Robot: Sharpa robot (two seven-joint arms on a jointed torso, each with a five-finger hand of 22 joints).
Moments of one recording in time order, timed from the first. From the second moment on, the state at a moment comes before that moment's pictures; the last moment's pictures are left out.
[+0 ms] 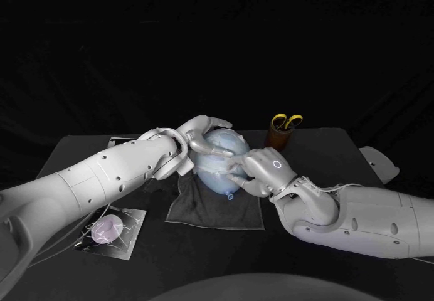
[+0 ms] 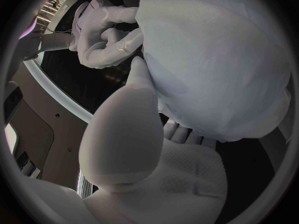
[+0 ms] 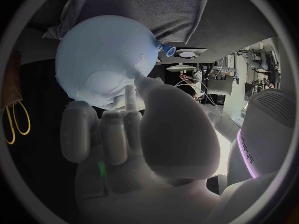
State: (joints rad) left arm 1.20 -0.34 -0.07 1.02 -0.82 -0.11 0.21; left_hand 1.56 -0.29 -0.15 0.30 0.06 0.47 0.16 0.11 0.19 0.31 0.13 0.03 0.04 0.16 0.22 0.04 0.05 0.08 0.13 0.29 0.03 0.03; right arm 1.02 -0.89 -0.19 1.74 -2.01 -0.87 -0.41; right_hand 1.43 -0.24 0.40 0.29 0.05 1.02 0.10 0.29 0.48 1.46 0.02 1.56 1.31 1.47 -0.04 1.57 1.31 0.05 1.45 0.08 1.33 1.31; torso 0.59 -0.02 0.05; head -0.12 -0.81
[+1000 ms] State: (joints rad) left arm 1.20 -0.34 -0.07 1.02 -0.81 -0.11 0.20; left_hand 1.56 -0.28 -0.15 0.30 0.06 0.47 0.16 0.11 0.19 0.31 0.13 0.03 0.04 0.16 0.22 0.04 0.05 0.08 0.13 0.29 0.03 0.03; right arm 1.02 -0.86 -0.18 1.72 -2.11 -0.81 -0.52; right_hand 1.50 -0.16 0.35 0.28 0.05 1.09 0.08 0.26 0.44 1.47 0.01 1.56 1.31 1.46 -0.04 1.57 1.31 0.05 1.46 0.06 1.36 1.31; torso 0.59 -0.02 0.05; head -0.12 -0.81
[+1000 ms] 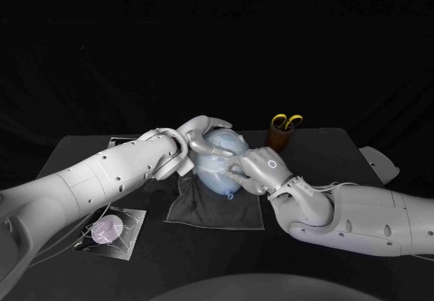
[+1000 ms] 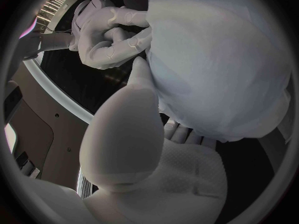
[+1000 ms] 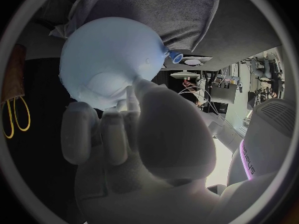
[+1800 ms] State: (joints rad) left arm 1.20 -0.34 -0.07 1.02 -0.81 -0.11 0.20; left_hand 1.57 -0.28 -0.14 0.30 0.06 0.47 0.16 0.11 0.19 0.31 0.13 0.03 0.04 0.16 0.22 0.04 0.05 0.08 0.13 0.29 0.03 0.03; right arm 1.03 -0.86 -0.18 1.75 -2.14 -0.80 -0.55; right_hand 1.51 -0.12 0.46 0.26 0.04 1.13 0.05 0.31 0.46 1.47 -0.01 1.57 1.31 1.46 -0.06 1.56 1.31 0.05 1.47 0.05 1.41 1.31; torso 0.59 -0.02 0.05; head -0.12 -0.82
